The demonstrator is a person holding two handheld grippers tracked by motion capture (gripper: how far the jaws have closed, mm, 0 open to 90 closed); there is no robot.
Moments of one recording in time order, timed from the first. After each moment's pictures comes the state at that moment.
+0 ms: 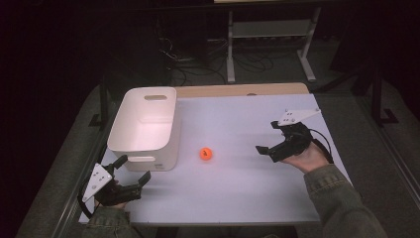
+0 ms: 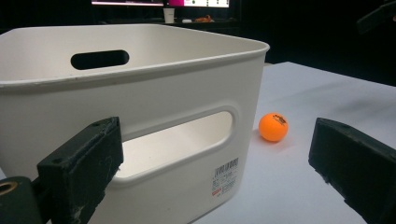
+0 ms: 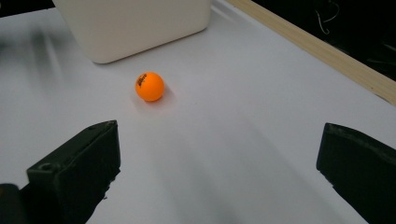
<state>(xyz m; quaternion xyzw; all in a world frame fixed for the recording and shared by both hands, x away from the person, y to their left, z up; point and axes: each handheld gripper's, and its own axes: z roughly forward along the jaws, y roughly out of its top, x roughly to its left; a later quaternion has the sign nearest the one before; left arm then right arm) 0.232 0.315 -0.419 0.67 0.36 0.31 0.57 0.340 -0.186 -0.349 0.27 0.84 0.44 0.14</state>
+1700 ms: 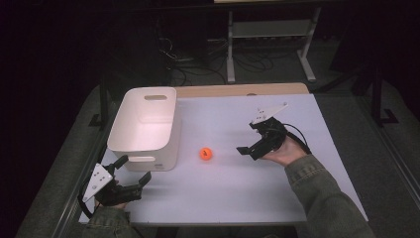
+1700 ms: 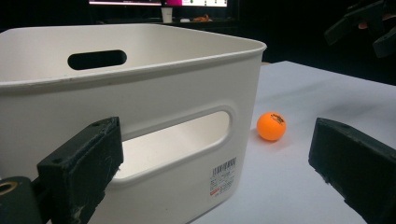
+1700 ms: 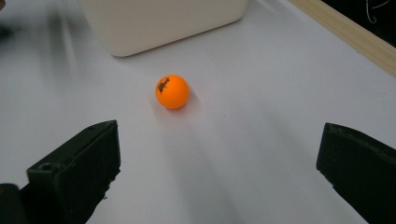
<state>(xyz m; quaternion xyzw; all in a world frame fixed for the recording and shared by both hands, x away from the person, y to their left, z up) 0.232 0.314 -0.419 0.67 0.36 0.30 0.57 0.365 -0.134 -0.356 0.23 0.88 0.41 0.10</state>
